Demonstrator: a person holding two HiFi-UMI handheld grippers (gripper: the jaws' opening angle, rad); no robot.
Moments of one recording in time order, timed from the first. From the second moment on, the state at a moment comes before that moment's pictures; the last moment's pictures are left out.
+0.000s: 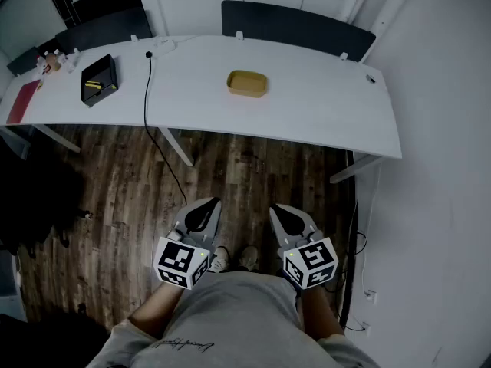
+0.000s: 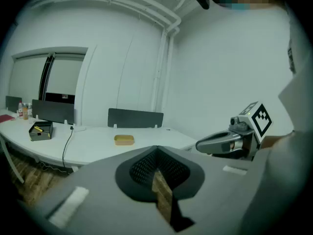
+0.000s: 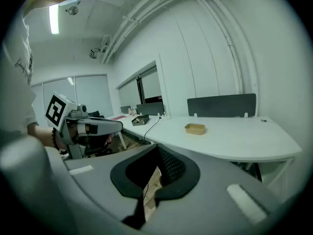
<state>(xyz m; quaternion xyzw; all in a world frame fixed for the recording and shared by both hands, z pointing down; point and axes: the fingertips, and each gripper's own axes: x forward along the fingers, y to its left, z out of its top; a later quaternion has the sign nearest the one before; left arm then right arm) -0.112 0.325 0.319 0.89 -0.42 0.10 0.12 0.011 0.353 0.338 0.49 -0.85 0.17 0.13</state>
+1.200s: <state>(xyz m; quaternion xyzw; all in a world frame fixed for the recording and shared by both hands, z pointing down) -0.100 0.337 0.315 0.89 -0.43 0.09 0.13 0.019 0.359 0.330 0.48 -0.85 0.18 0.11</state>
